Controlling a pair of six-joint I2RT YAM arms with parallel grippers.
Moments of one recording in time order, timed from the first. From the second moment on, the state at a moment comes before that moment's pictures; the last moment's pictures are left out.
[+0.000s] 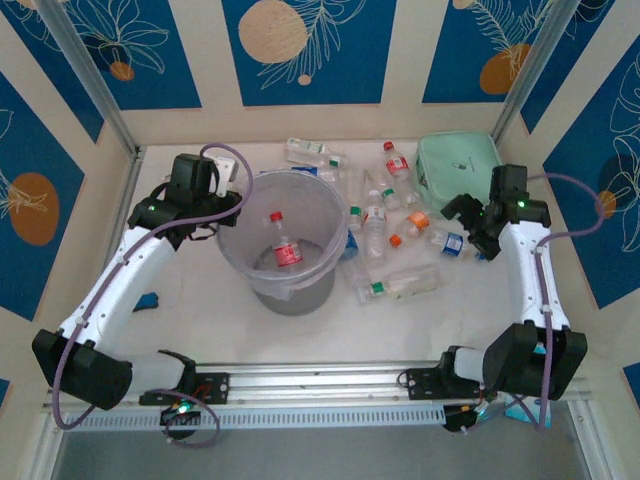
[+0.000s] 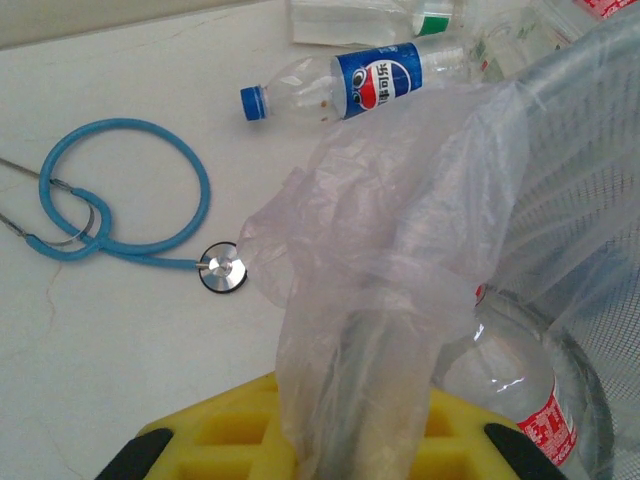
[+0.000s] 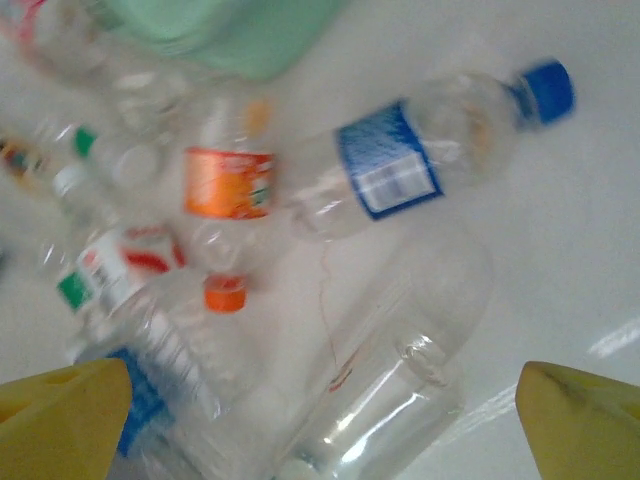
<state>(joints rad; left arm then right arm) -0.35 1.27 1.32 -0.80 0.01 -0.08 -0.20 1.27 1.18 -1.03 -0.12 0.71</state>
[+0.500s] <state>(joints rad) -0.34 1.27 1.31 -0.79 0.01 -0.08 -0.30 1.36 0.89 -0.65 -0.16 1.27</state>
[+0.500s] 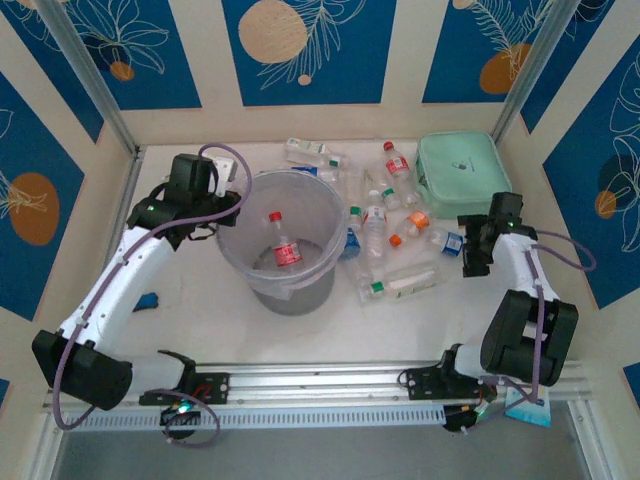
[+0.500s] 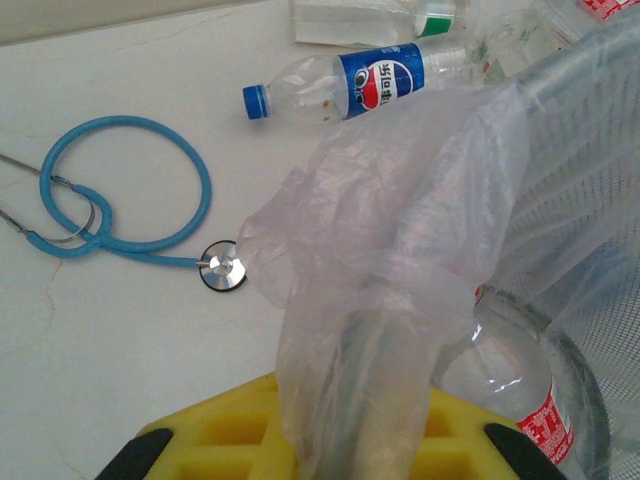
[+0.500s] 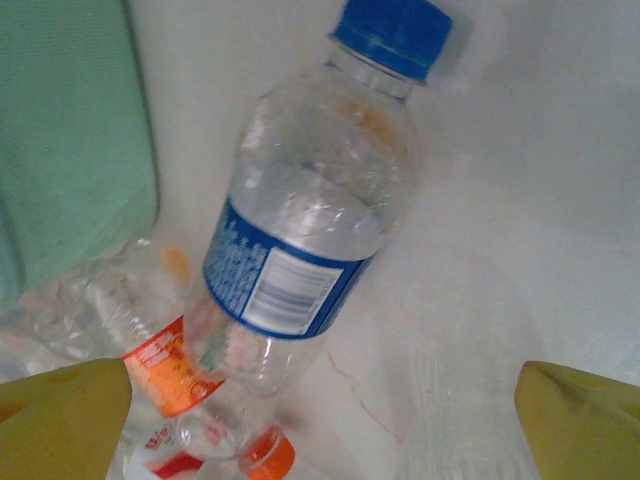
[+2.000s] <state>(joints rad) -0.30 1.25 1.30 -0.78 0.03 -0.09 -0.29 1.22 1.19 -0.68 -0.43 0.80</state>
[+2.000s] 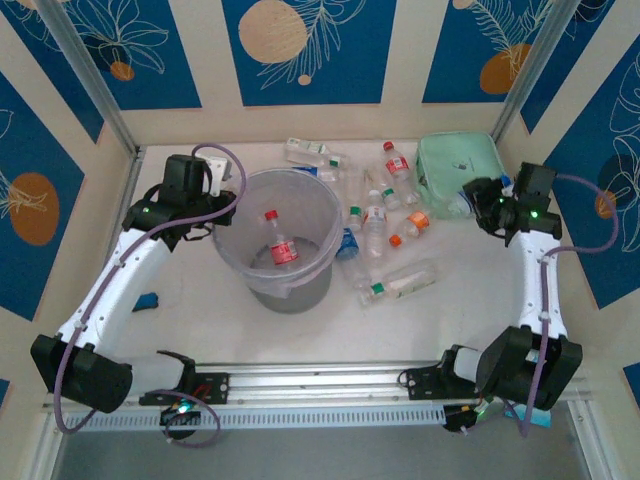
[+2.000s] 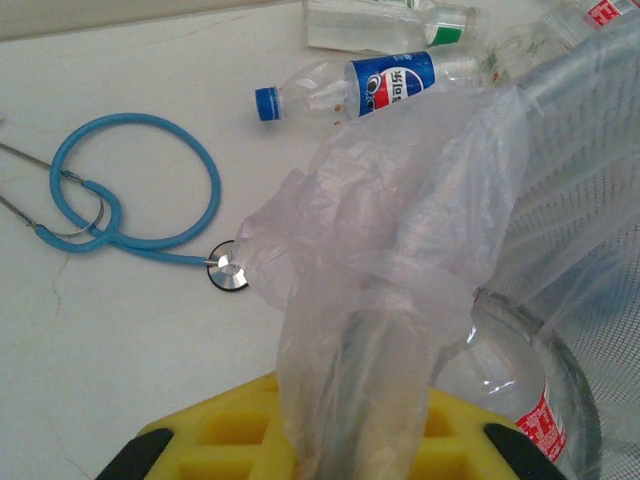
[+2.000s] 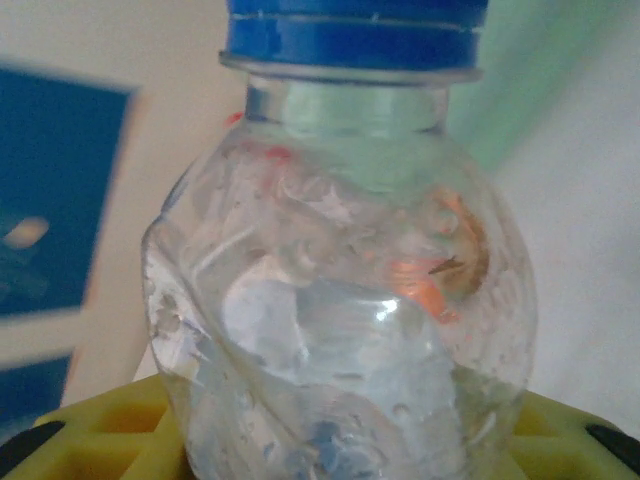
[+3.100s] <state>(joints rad) -0.30 1.30 1.34 -0.81 0.03 -0.07 0.87 2.01 2.24 -1.36 -0.05 0.23</state>
